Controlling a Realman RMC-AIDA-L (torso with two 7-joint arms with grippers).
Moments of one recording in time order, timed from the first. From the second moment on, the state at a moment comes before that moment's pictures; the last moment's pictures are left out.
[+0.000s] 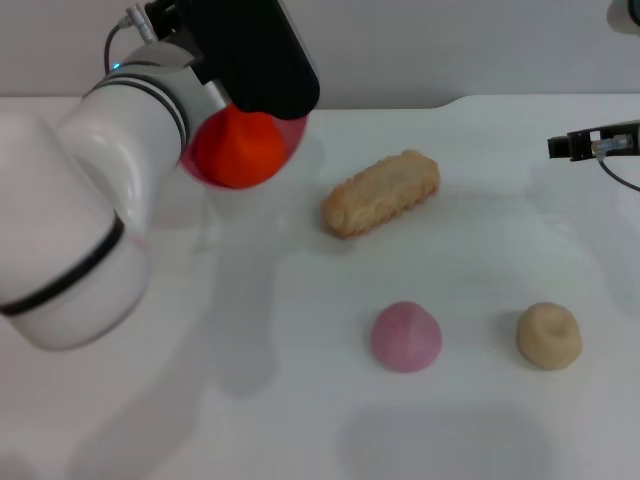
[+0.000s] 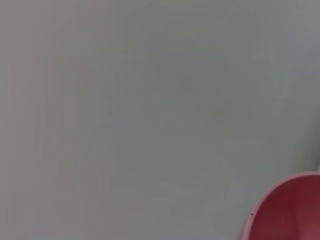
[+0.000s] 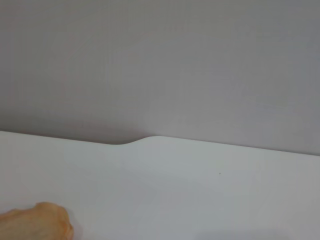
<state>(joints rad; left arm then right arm) -0.45 -2.07 2.09 1.53 0.55 -0.84 -0.01 0.46 2.08 -1.56 -1.38 0.11 1.00 0.14</state>
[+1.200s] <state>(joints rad) -0.42 -2.07 2.42 1.41 1.19 -0.81 0.02 0.47 2.07 -1.56 -1.38 0.12 1.00 0.14</state>
